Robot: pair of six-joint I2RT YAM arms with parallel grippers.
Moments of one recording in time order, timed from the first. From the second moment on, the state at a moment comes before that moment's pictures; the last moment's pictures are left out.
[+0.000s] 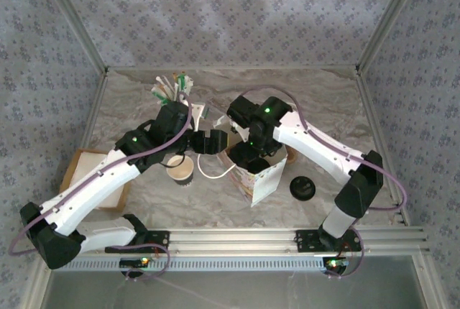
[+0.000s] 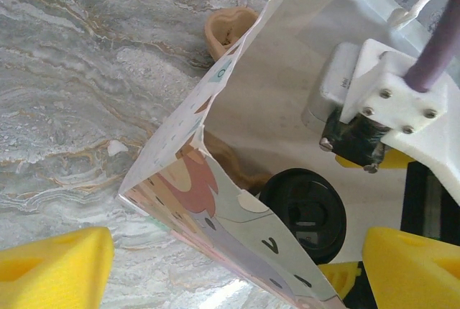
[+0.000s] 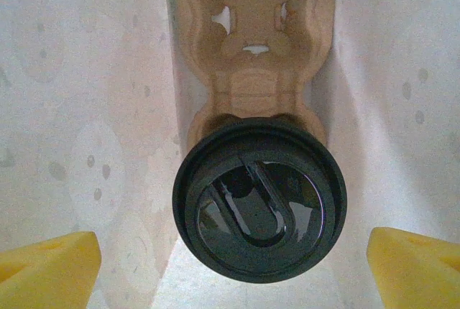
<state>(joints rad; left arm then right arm) -0.78 1.15 1.17 -0.68 0.11 -0.54 0.85 1.65 1.65 -1.41 -0.03 0.24</state>
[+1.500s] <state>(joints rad) -0.78 1.03 1.18 -0.72 0.05 -0.54 0.90 1.38 1.67 -1.37 0.01 0.27</state>
